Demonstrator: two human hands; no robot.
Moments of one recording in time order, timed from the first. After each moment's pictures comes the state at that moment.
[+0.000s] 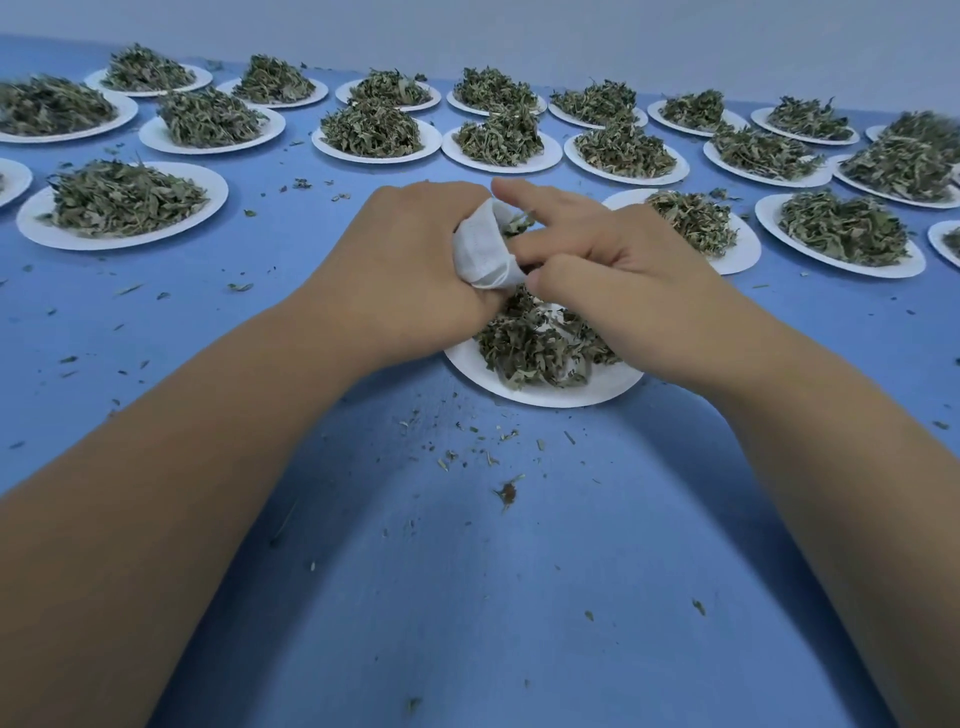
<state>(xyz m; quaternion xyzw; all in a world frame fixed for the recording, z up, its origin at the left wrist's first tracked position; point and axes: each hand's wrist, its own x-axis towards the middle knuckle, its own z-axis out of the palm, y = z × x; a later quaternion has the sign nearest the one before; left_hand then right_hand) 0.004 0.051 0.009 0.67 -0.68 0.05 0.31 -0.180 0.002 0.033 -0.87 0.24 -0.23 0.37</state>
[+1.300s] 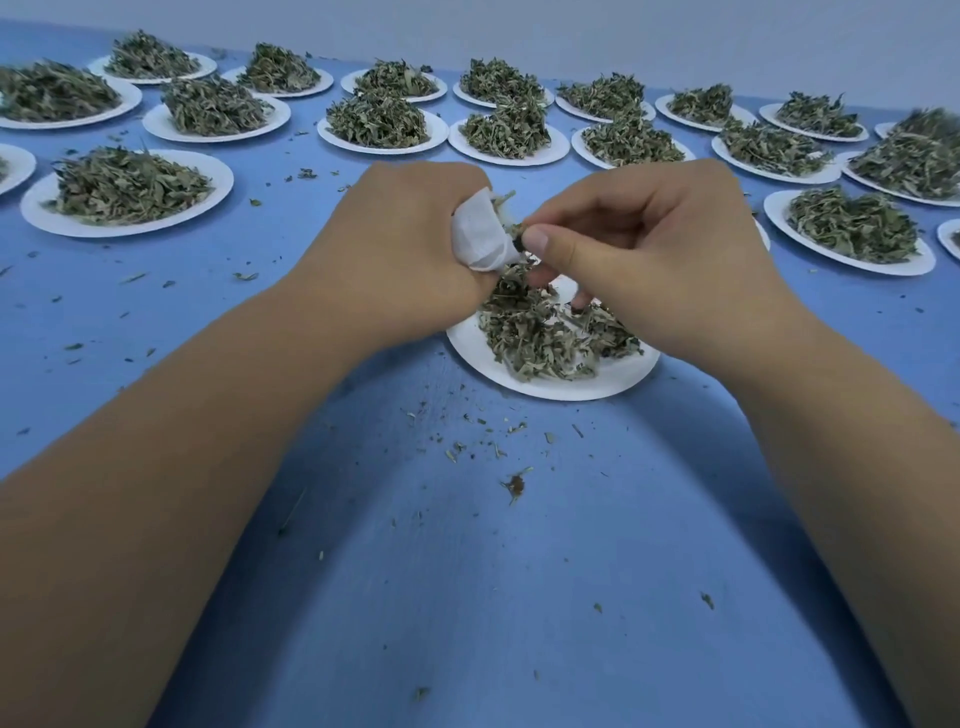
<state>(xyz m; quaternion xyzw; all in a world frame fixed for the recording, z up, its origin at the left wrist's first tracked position) 0.011 0.051 0.012 0.70 -0.65 0.08 0.28 -0.184 -0.006 0.028 -0.82 0.24 -0.38 0.36</state>
